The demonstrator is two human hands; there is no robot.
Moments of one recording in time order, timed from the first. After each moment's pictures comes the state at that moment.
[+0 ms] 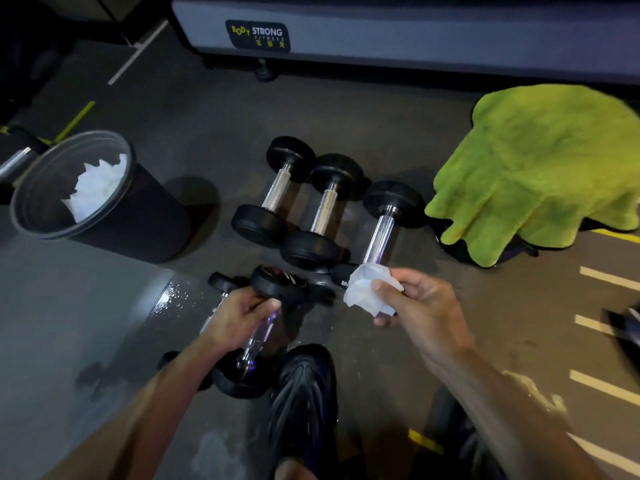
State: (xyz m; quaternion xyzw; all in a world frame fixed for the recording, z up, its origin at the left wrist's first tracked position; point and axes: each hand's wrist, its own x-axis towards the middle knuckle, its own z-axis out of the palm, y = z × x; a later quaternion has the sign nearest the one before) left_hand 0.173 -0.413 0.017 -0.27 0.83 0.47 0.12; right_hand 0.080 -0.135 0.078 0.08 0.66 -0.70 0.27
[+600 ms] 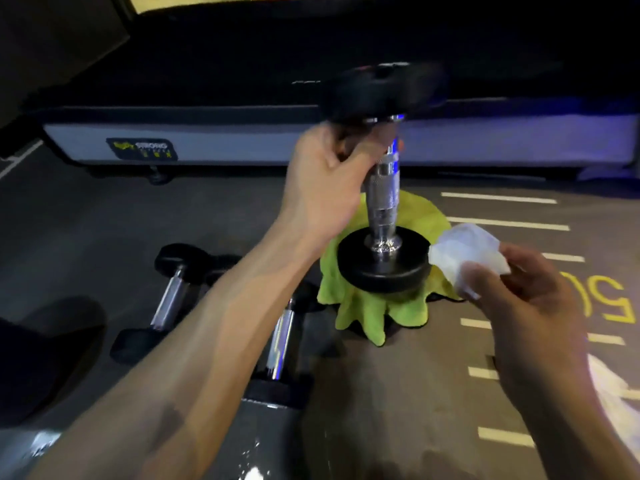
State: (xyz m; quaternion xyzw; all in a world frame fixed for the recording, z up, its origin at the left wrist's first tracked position) left_hand -0.118 -0.168 0.231 0.06 0.69 0.71 -0.10; right_hand -0.017 0.027 0.177 0.15 0.70 -0.68 -0.13
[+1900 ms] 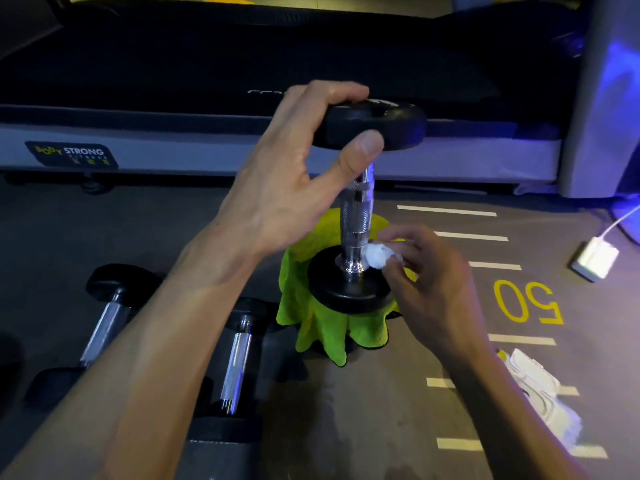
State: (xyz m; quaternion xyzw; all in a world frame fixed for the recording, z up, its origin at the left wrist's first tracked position) left_hand -0.135 -0.183 0.252 0.24 0.84 0.45 -0.19; right_hand -0.072 0.014 0.178 -0.02 0.86 -0.50 -0.10
